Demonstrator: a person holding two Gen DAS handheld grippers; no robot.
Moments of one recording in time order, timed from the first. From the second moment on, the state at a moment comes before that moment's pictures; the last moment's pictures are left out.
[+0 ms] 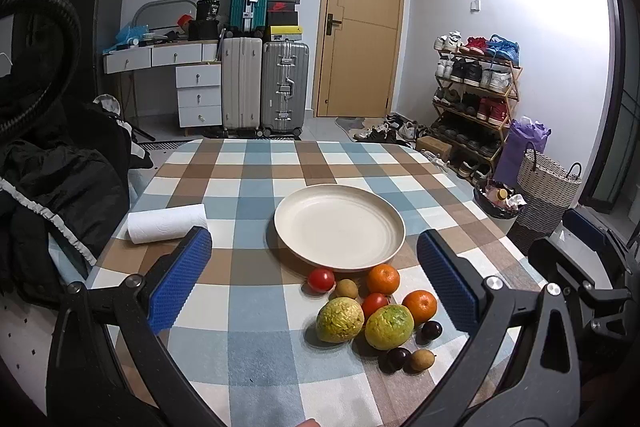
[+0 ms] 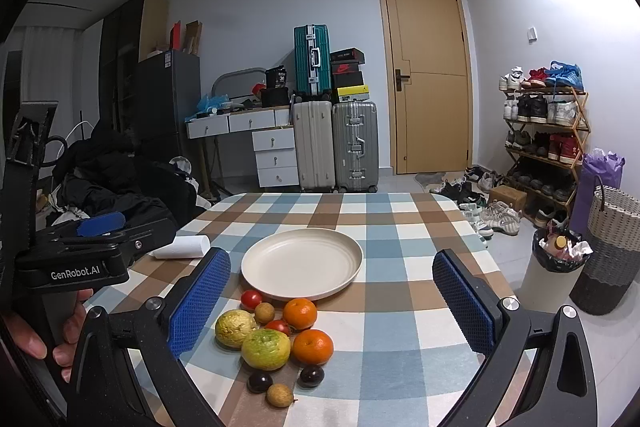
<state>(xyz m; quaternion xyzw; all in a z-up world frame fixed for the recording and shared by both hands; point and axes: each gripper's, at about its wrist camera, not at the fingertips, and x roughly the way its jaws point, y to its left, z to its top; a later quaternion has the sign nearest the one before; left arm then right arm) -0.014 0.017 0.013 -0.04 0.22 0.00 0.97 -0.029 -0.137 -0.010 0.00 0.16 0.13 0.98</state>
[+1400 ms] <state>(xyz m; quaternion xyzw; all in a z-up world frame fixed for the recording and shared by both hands) 0.036 0.016 -0.059 -0.08 0.34 -0.09 0.93 -0.009 -0.145 -0.028 0.01 0.20 0.13 0.97</state>
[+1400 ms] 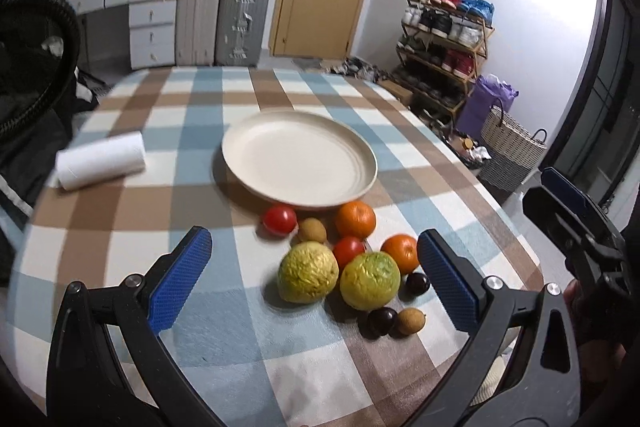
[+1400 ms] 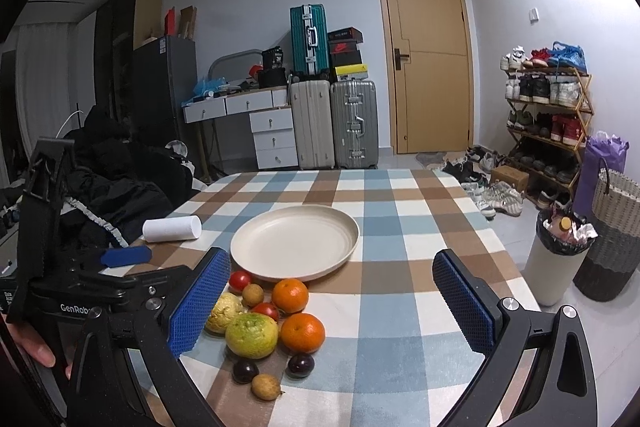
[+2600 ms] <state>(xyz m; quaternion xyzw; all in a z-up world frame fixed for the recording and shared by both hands) 0.110 0.049 -0.153 -0.28 0.44 -0.22 0.83 0.040 -0.150 -0.082 0.06 0.29 0.16 0.94</state>
